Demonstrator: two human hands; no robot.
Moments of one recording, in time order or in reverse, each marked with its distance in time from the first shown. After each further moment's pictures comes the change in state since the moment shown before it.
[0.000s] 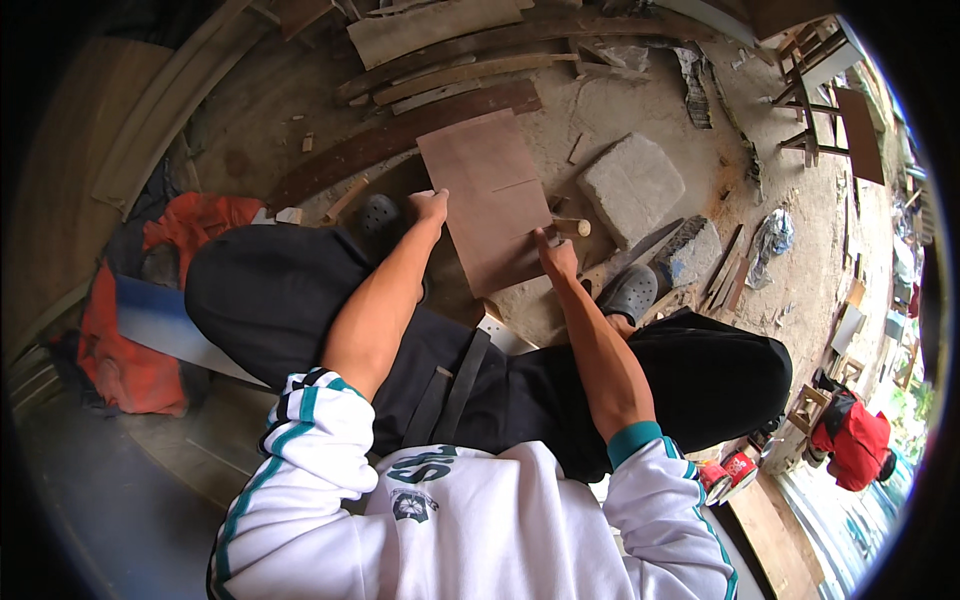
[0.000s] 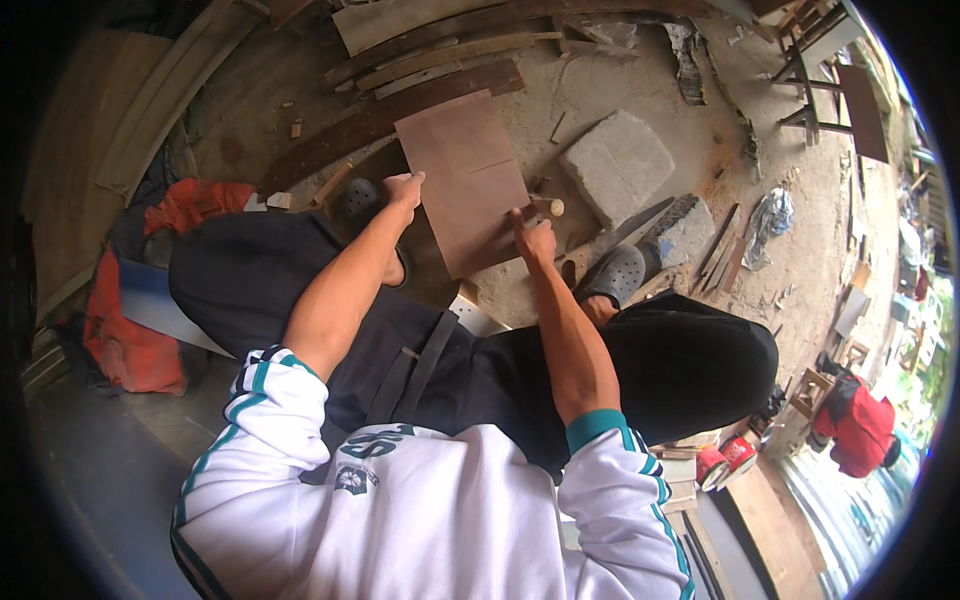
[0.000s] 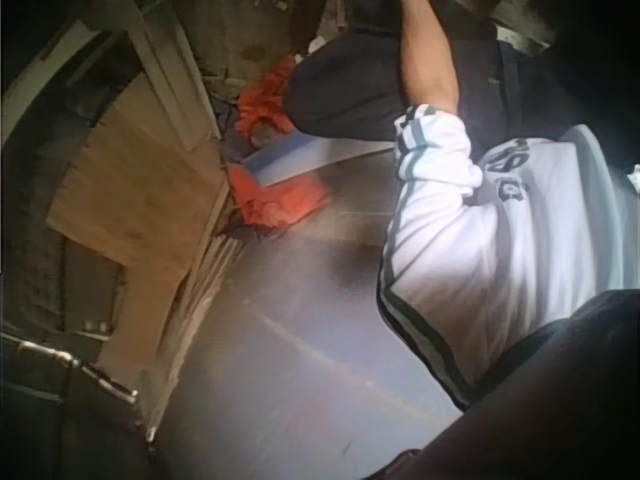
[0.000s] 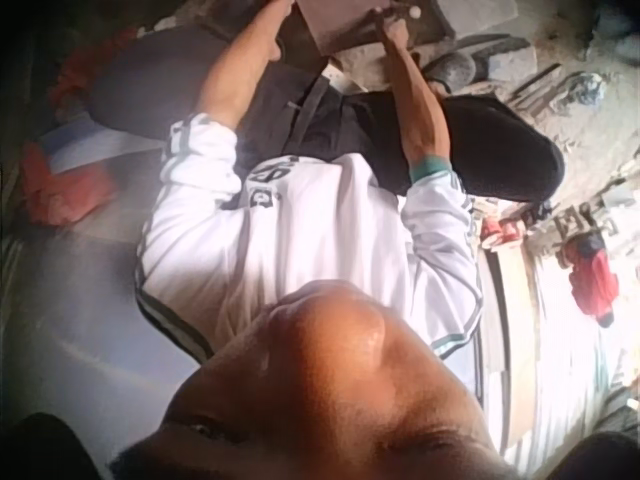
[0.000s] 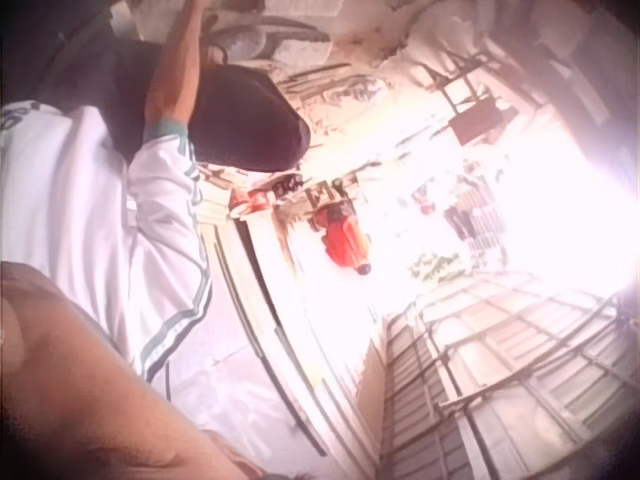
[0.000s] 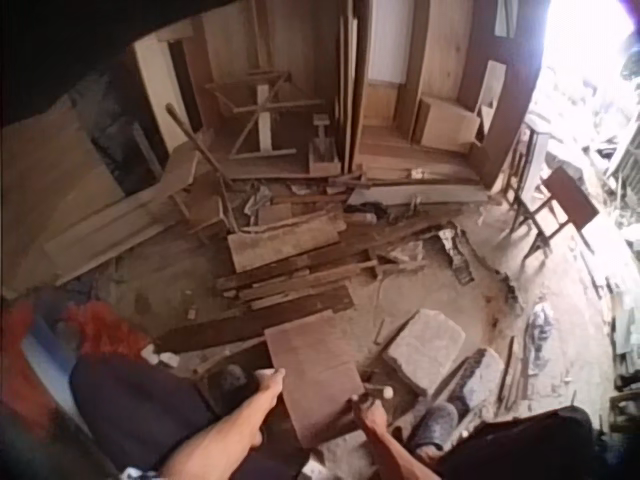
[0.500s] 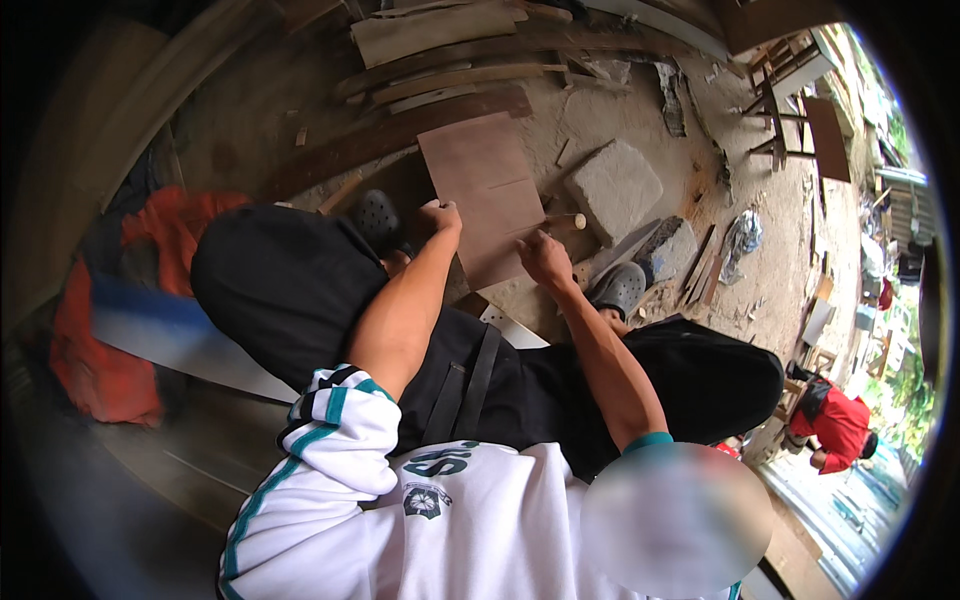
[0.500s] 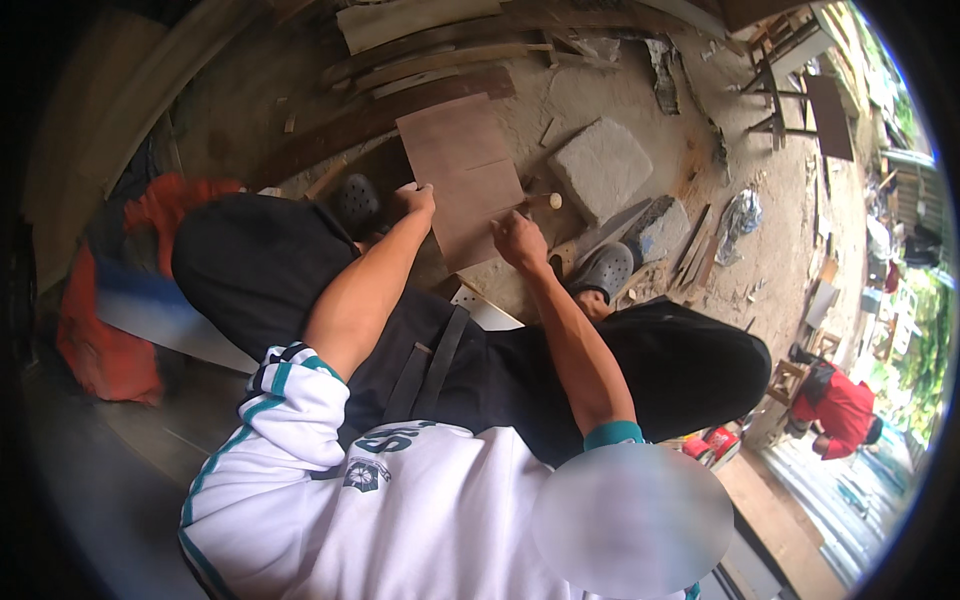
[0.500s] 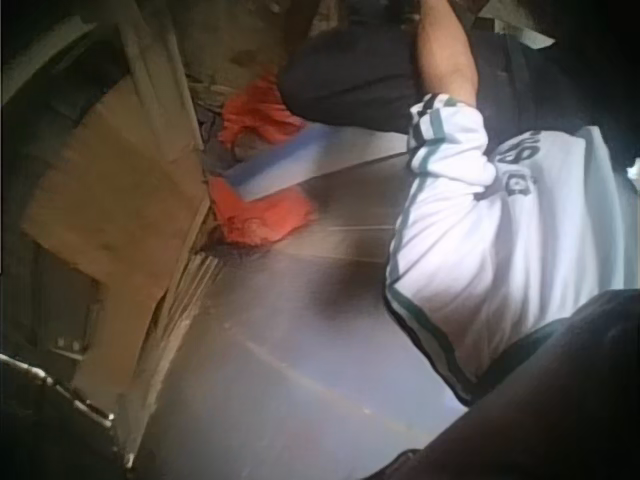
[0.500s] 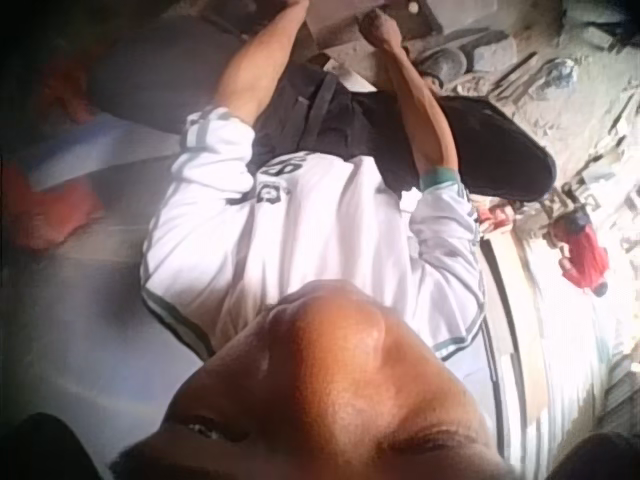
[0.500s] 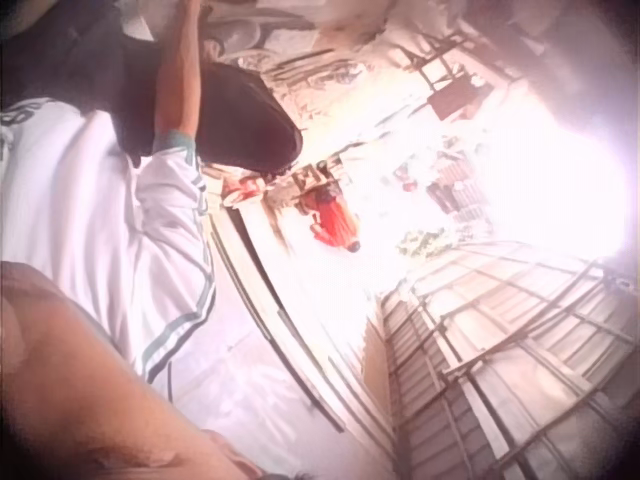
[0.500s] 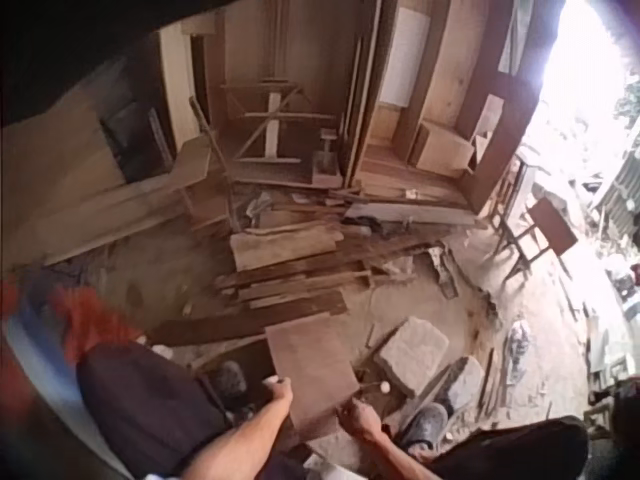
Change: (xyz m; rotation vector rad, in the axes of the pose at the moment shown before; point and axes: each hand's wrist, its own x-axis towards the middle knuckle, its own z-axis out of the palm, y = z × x) left_hand -0.024 -0.023 0.031 -0.066 0.198 0.067; right_hand -0.063 -0.043 -0.029 -0.263 -0.075 -0.460
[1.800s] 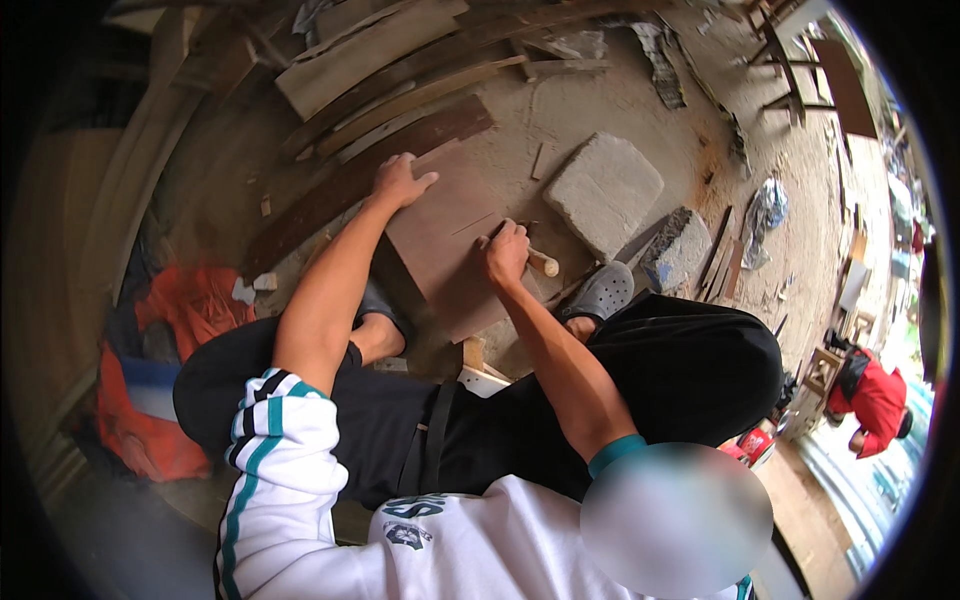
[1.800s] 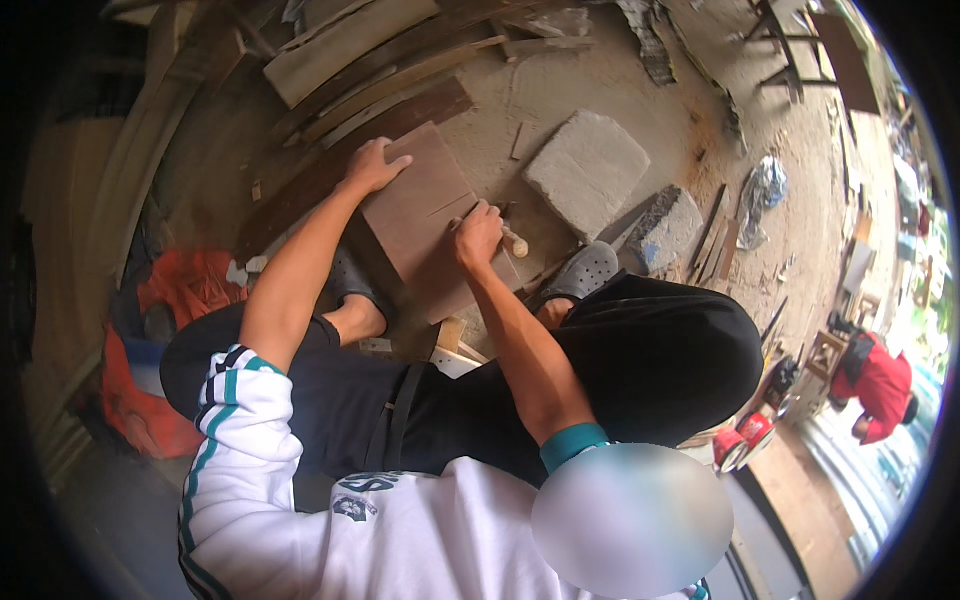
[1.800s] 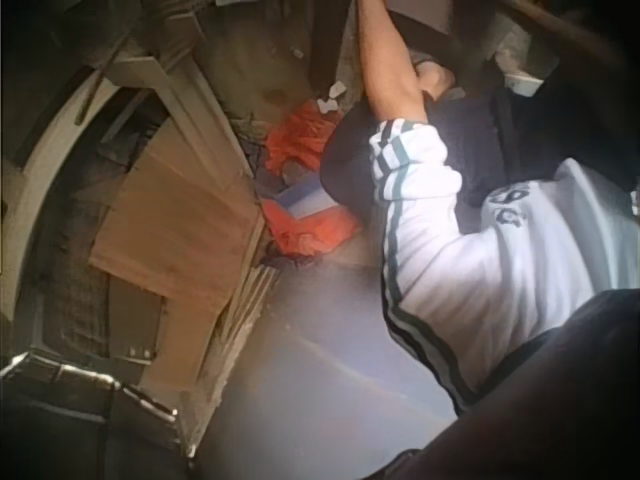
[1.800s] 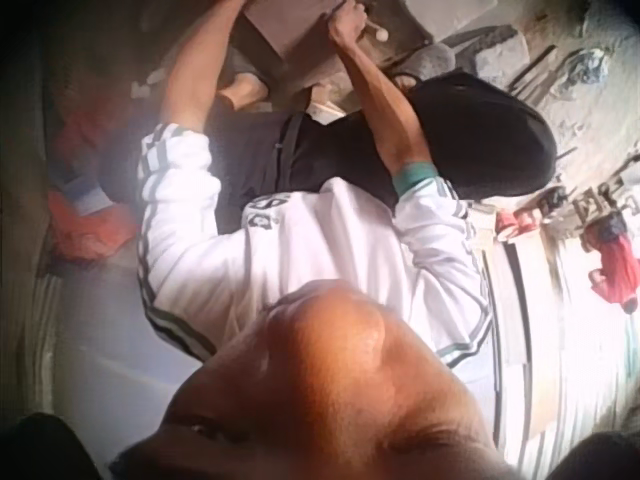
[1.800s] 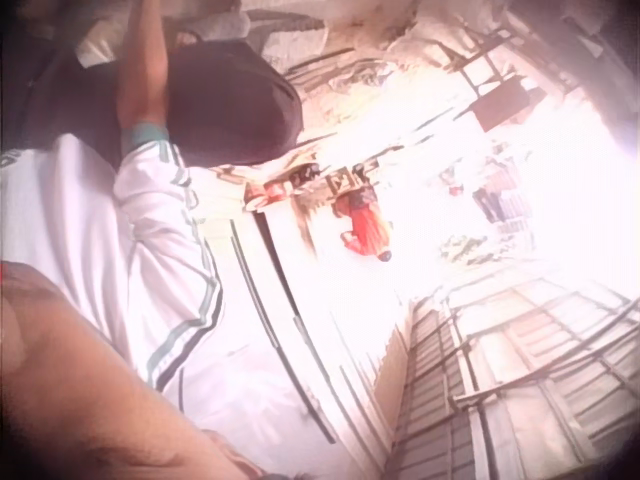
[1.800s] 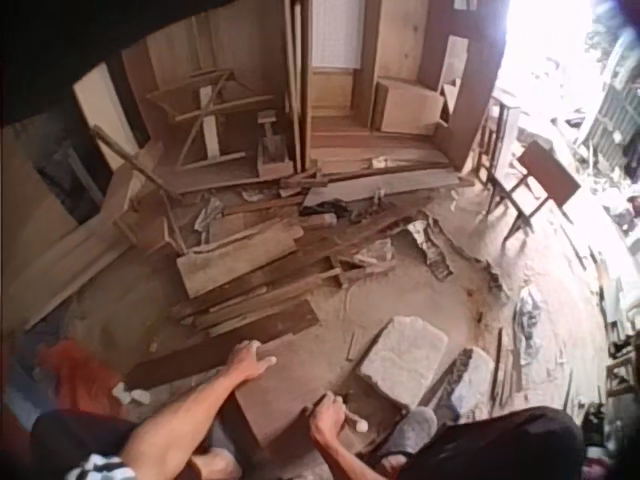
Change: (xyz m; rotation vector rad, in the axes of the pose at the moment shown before) left_hand 0.091 0.161 0.022 0.884 -0.563 0.739; right_hand 0.096 -0.014 0.035 0.111 0.381 0.218
